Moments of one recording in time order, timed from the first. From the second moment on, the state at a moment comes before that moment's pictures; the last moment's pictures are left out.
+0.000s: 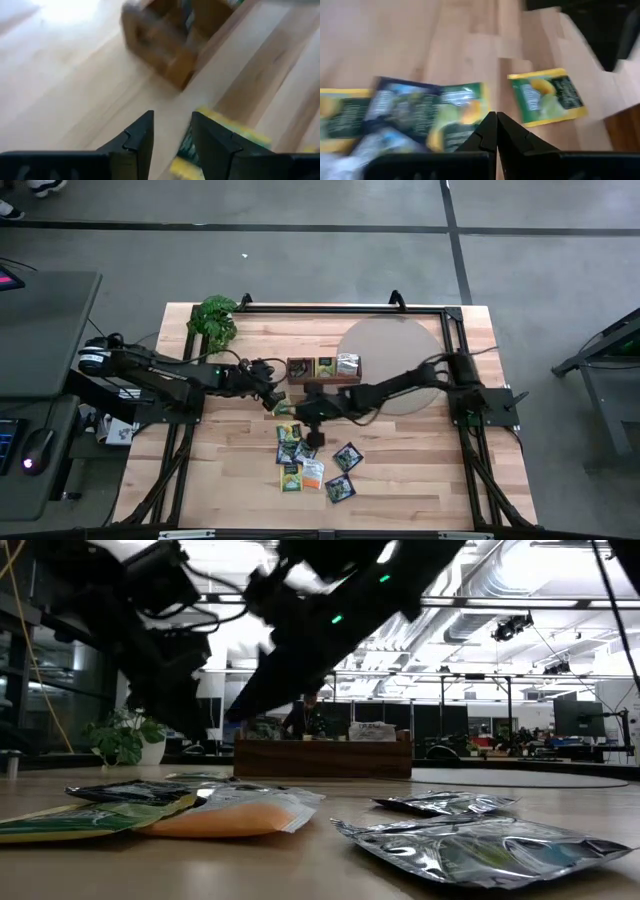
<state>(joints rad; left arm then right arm) 0.00 1.24 0.51 -0.18 -0.39 -0.61 0.13 2.06 1.34 0.05 0.08 0.01</state>
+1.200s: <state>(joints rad) 0.00 1.24 0.43 -0.16 -0.41 -0.66 0.01 2.27 1.56 -0.06 -0.01 0.06</state>
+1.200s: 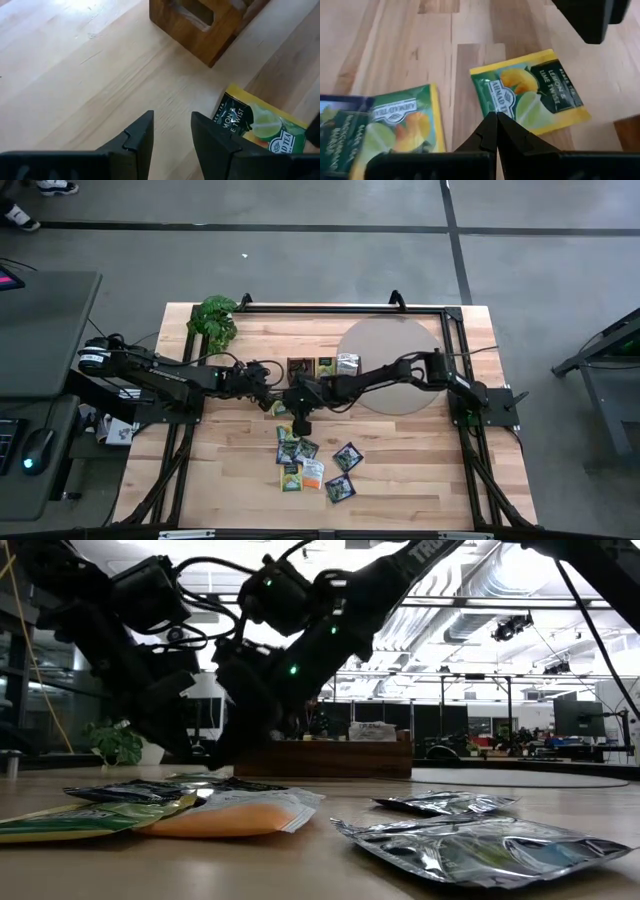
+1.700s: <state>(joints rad) 0.00 1.24 0.43 -0.17 -0.35 -0.72 0.01 2.30 1.56 -0.05 -0.02 0.10</state>
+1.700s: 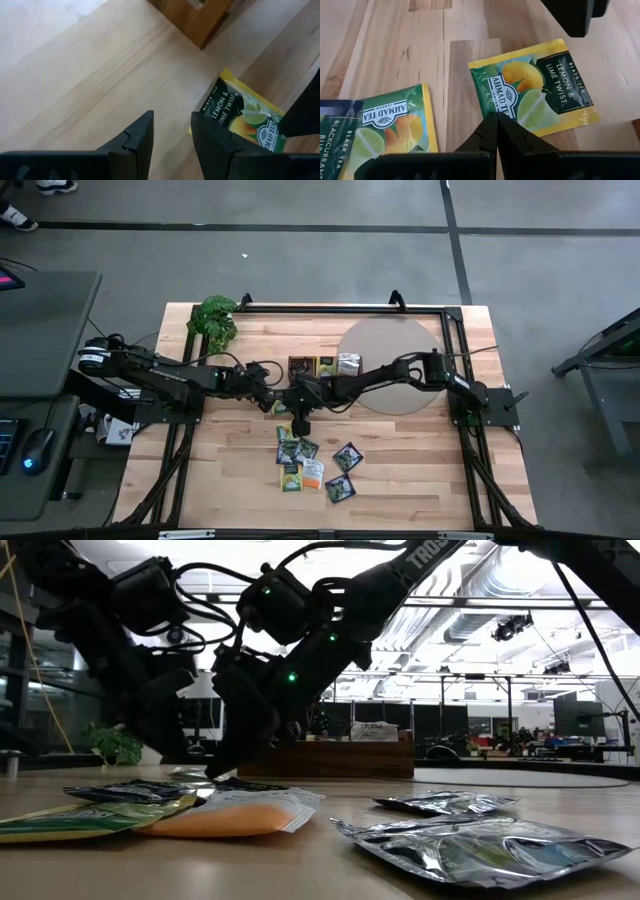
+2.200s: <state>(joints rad) 0.00 1.24 0.43 -0.18 -0.21 -0.83 0.04 2.30 1.56 -0.06 -0.03 0.11</state>
